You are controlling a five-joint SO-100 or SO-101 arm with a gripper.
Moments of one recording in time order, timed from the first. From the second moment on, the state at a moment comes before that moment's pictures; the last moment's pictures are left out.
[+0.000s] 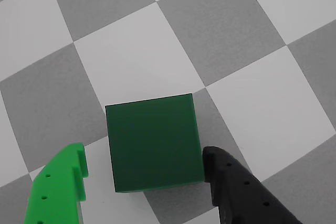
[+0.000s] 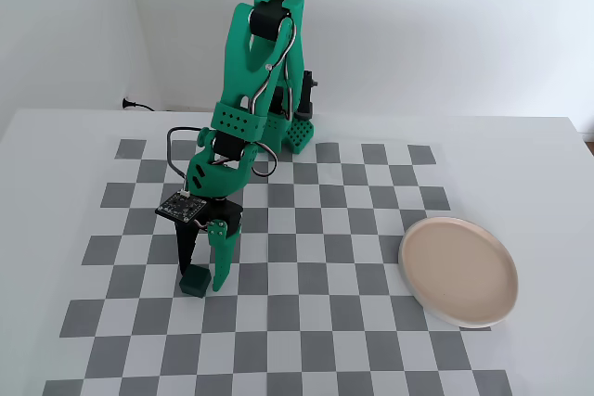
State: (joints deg) arm 22.1 94.7 141.7 -0.3 -85.2
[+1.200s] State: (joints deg) arm 13.0 115.9 141.7 16.4 -80.1
